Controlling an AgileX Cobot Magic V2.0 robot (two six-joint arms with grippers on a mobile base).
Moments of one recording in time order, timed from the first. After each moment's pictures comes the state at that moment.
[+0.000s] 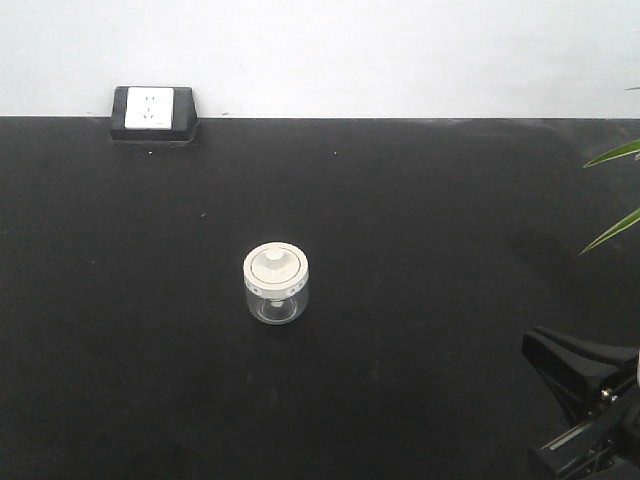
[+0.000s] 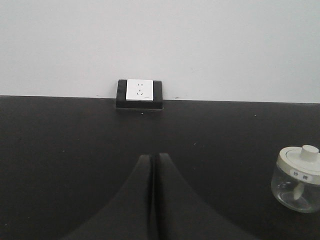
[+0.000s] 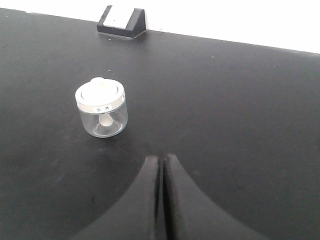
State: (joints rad) left arm 0.01 0.08 -0.10 -0.08 0.14 0.03; right arm 0.50 0.60 -0.29 -0.48 0.07 0.48
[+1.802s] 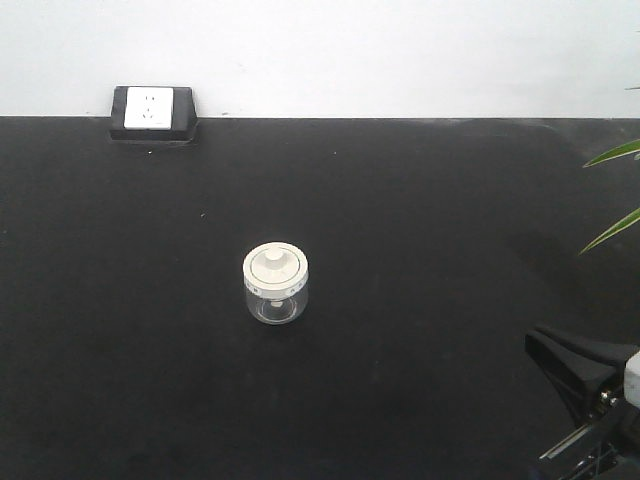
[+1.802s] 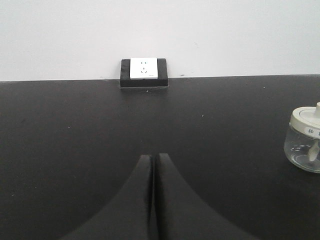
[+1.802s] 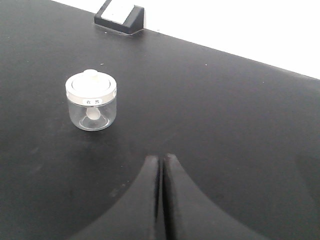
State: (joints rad) left arm 0.01 -0.01 0.03 -0.01 0.14 0.01; right arm 0.50 0.60 -0.29 -0.60 0.08 0.46
